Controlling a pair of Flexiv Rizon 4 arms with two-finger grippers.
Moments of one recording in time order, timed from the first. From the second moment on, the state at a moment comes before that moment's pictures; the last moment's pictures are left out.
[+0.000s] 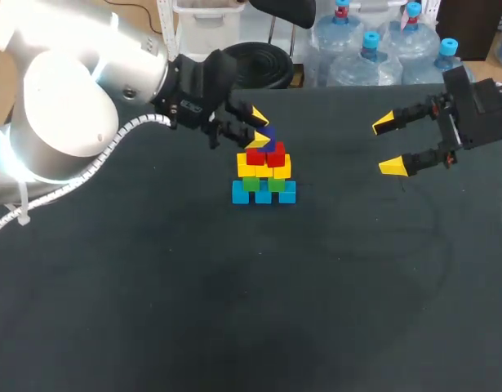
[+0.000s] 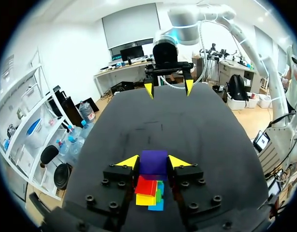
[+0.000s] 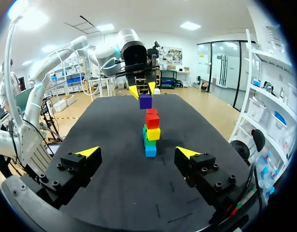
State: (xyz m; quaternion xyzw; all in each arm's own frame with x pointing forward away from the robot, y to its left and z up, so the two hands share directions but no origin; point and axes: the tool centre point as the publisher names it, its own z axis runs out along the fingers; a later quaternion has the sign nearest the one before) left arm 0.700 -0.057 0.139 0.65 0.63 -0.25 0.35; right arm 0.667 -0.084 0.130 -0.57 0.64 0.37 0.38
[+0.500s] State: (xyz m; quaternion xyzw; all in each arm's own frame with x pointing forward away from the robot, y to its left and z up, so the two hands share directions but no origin) left arm 0.701 -0.056 0.131 0.65 0.63 -0.25 0.35; right arm 0.667 -0.084 0.130 -0.57 0.64 0.37 0.38
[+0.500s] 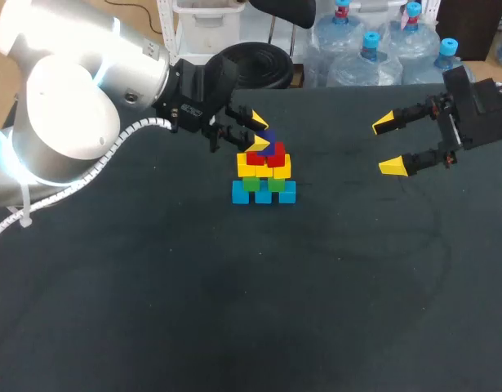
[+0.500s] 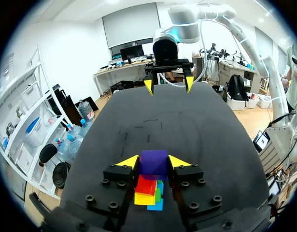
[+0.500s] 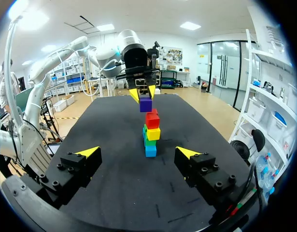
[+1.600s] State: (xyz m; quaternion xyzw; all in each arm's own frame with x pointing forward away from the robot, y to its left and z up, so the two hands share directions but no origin) left arm 0.711 -0.056 0.126 0.65 0.63 -0.25 0.34; right arm 0.667 -0.084 0.130 -0.57 0.64 0.37 0.38
